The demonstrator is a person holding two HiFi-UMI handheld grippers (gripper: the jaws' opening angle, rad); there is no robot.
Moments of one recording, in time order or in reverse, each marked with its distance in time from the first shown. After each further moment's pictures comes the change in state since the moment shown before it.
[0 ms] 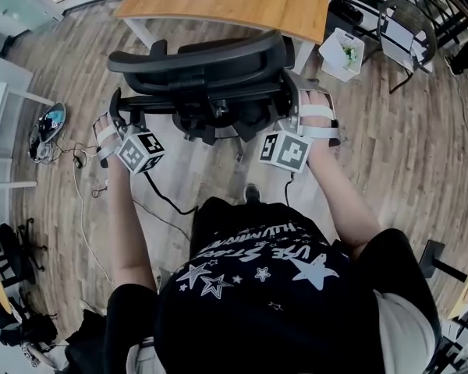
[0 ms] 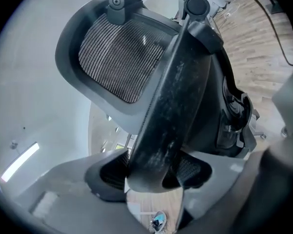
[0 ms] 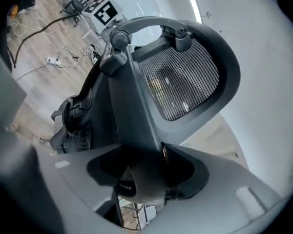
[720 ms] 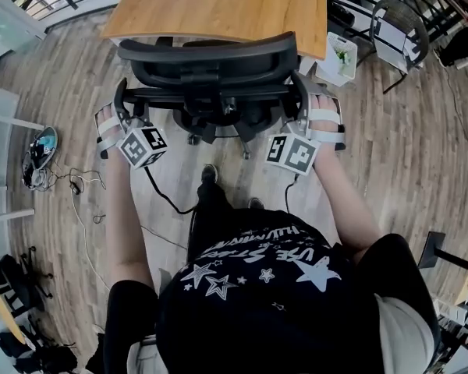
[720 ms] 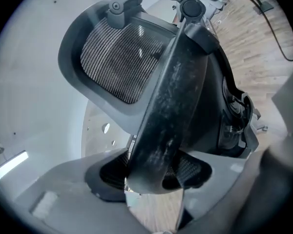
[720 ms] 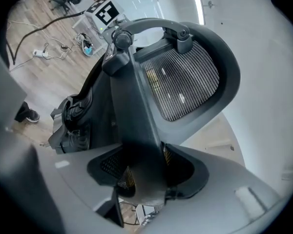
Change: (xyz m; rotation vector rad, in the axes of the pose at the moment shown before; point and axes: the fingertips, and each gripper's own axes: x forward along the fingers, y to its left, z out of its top) left arm 0.124 0.018 0.031 0.042 -0.162 -0.028; right arm 0.080 -0.019 0.000 0.020 0.114 -0.053
